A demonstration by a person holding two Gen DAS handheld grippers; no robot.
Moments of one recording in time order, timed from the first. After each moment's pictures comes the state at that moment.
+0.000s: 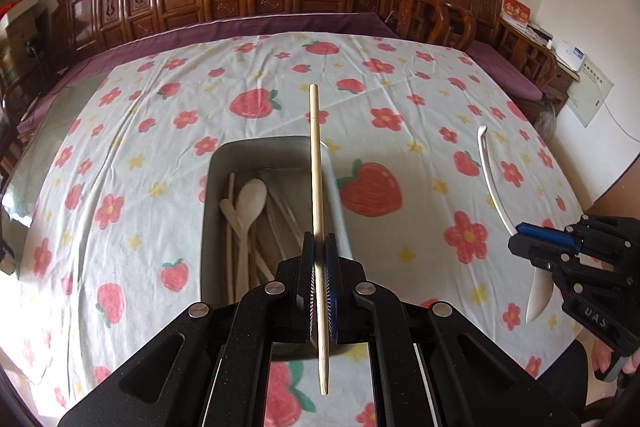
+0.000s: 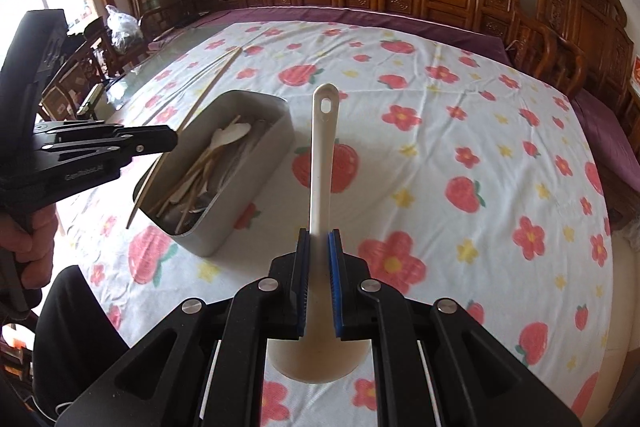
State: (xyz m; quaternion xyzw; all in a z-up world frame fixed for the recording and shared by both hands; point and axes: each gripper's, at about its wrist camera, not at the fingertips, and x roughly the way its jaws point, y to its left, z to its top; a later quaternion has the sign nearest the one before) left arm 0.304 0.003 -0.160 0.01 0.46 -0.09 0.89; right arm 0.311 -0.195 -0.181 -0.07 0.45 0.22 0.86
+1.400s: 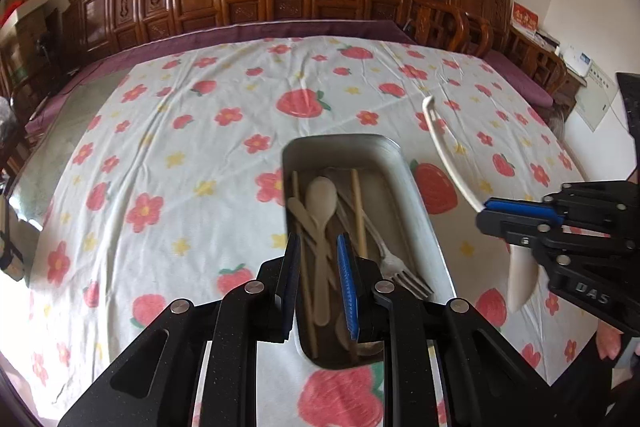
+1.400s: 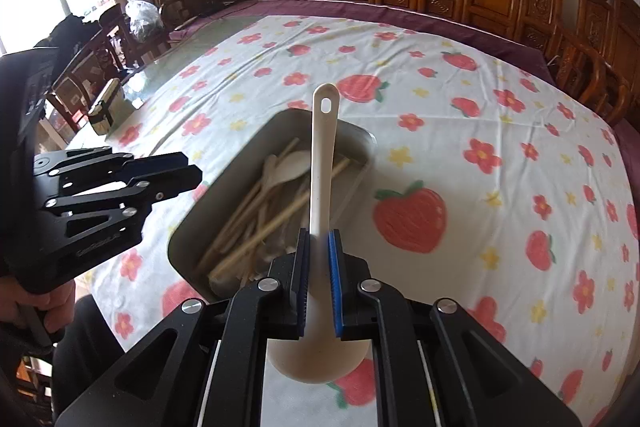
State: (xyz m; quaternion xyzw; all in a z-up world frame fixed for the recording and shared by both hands) left arm 0.303 0.073 -0.170 0.01 0.44 -0.07 0.90; right arm 0.352 -0.091 -0.186 -0.07 0.46 0.25 0.85
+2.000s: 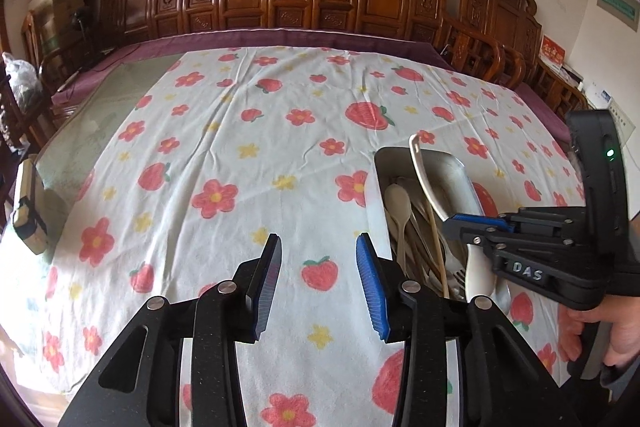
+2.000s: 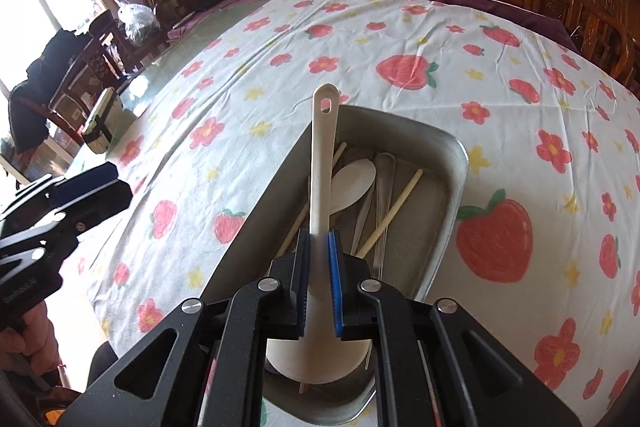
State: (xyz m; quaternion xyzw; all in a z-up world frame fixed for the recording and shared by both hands) left arm 0.290 0.150 -0.165 -0.04 0.42 -0.03 0.90; right arm 0.386 -0.021 -0.224 -0.03 0.50 0.26 0.83
